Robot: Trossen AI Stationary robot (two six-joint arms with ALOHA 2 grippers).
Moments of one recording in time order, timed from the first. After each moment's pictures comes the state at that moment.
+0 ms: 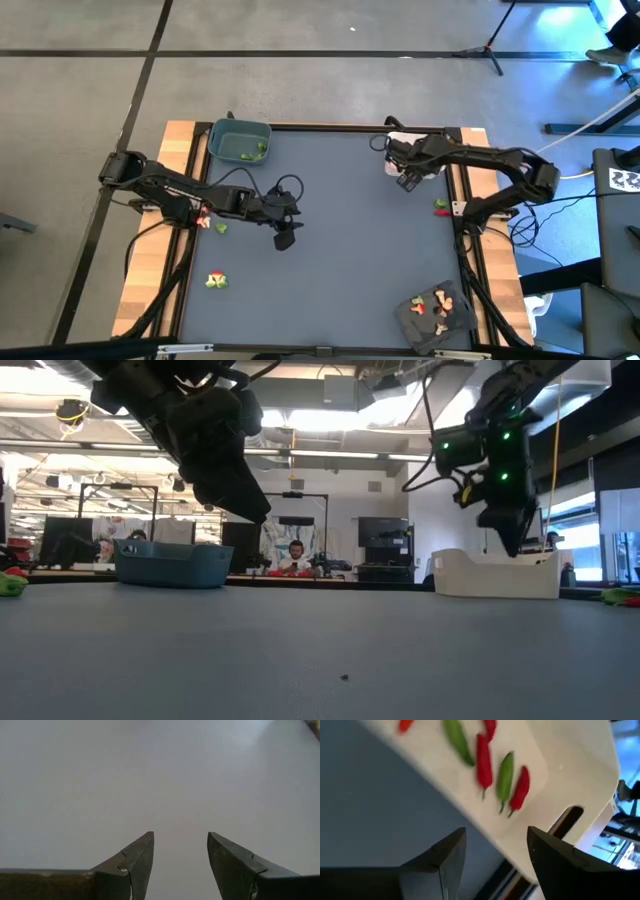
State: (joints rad) left arm -0.11 1.42 0.73 -0.06 -0.23 -0.37; right arm -0.48 1.42 0.92 -1.08 0.45 0.28
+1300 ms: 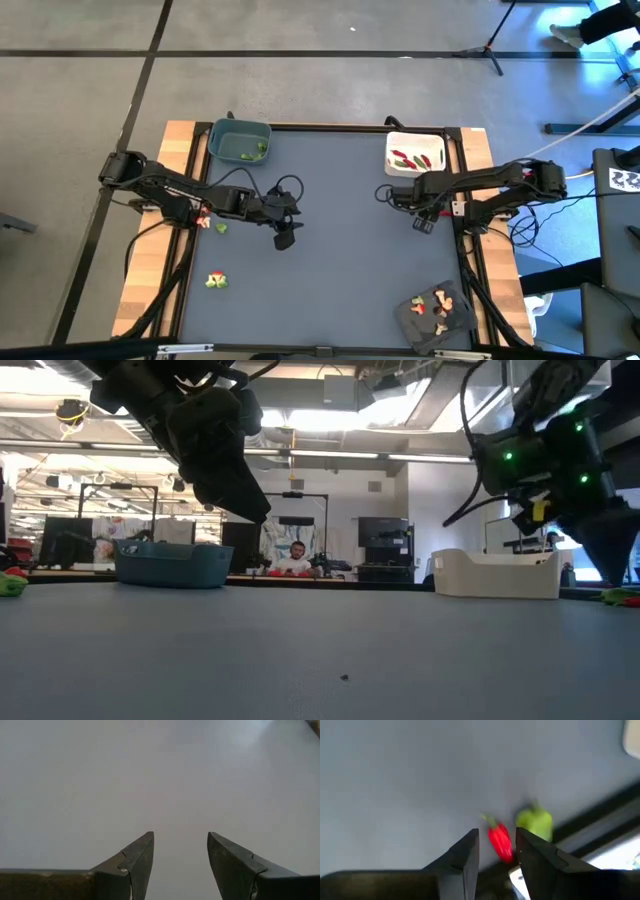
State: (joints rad) left arm -0.11 1.42 0.73 -0.06 -0.23 -0.37; right arm -0.14 1.37 0.68 -1.16 0.15 0.38
